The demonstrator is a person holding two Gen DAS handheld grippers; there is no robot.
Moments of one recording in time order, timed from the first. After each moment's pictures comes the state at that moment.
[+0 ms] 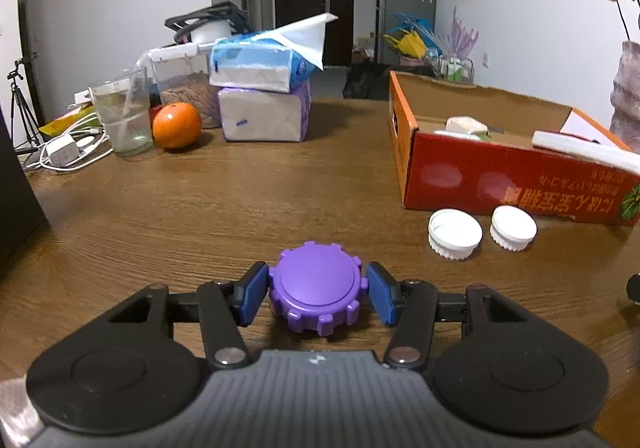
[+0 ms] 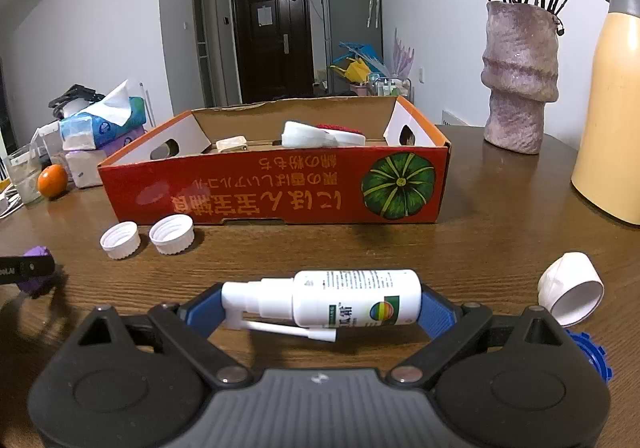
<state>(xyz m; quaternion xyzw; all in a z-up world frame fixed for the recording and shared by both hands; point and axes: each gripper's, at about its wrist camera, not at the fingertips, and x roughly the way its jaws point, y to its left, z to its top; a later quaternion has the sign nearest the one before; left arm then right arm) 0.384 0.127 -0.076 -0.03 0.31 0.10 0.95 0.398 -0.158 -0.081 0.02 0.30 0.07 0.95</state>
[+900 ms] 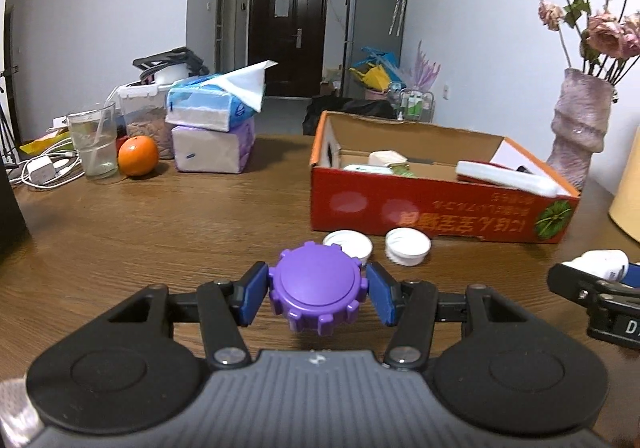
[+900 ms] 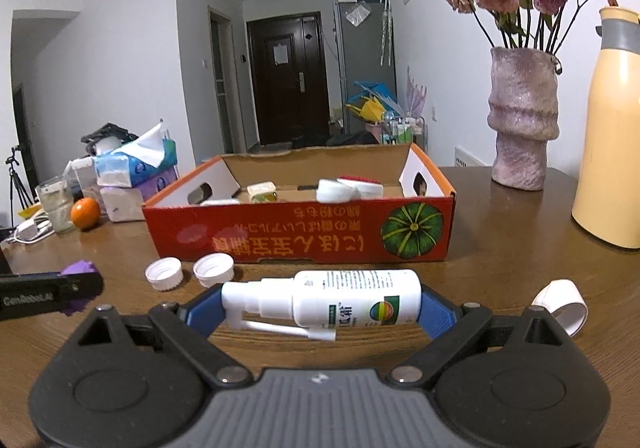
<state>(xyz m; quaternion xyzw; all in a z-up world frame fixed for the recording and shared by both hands) 0.344 0.068 -0.049 -0.04 0.26 0.05 0.96 0.362 -0.156 -0.053 0.03 0.23 0.09 0.97</state>
